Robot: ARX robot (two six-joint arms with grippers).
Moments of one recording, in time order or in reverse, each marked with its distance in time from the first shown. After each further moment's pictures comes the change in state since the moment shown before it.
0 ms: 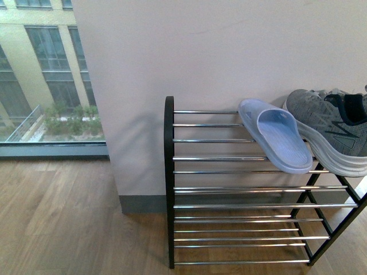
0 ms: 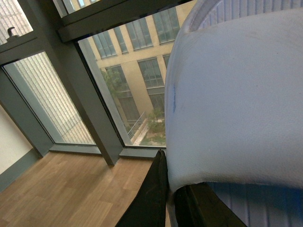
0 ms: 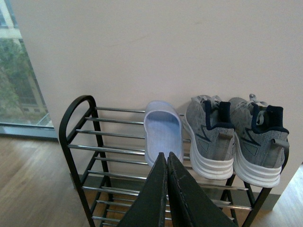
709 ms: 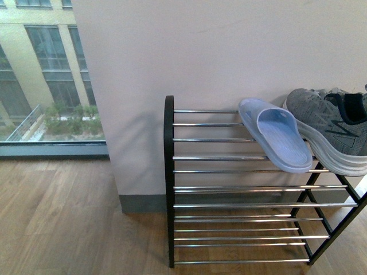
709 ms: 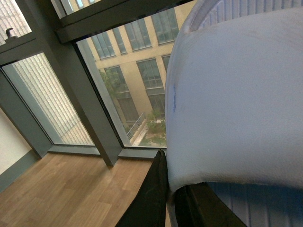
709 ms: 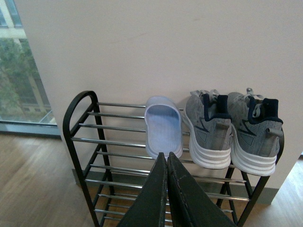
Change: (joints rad) left arm 0.000 0.000 0.000 0.000 0.002 0.000; right arm 0.002 -0.315 0.000 -0.322 0.001 0.000
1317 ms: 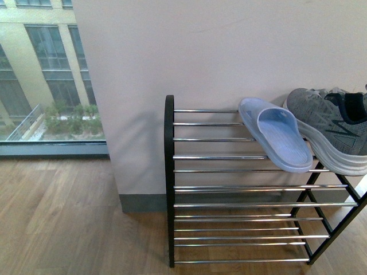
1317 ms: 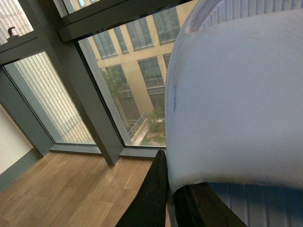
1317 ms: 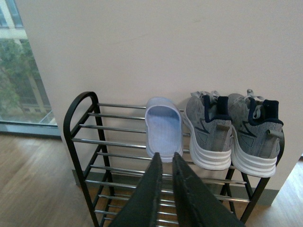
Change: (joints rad) left arm 0.000 0.000 0.000 0.000 -0.003 0.000; right arm 0.000 -0.003 0.000 0.000 0.000 0.000
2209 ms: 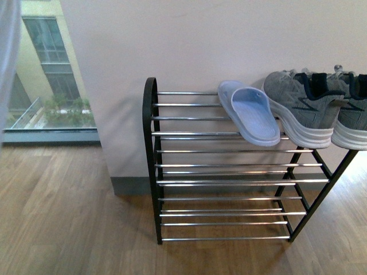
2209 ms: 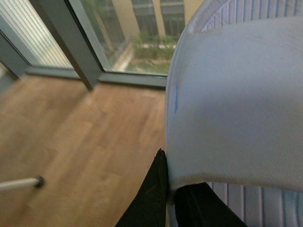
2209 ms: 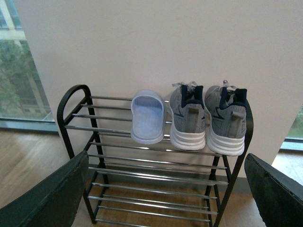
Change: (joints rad) left arm 0.024 0.159 0.435 -0.916 0.076 -0.621; right arm 0.000 -0.003 0.000 0.000 0.001 0.001
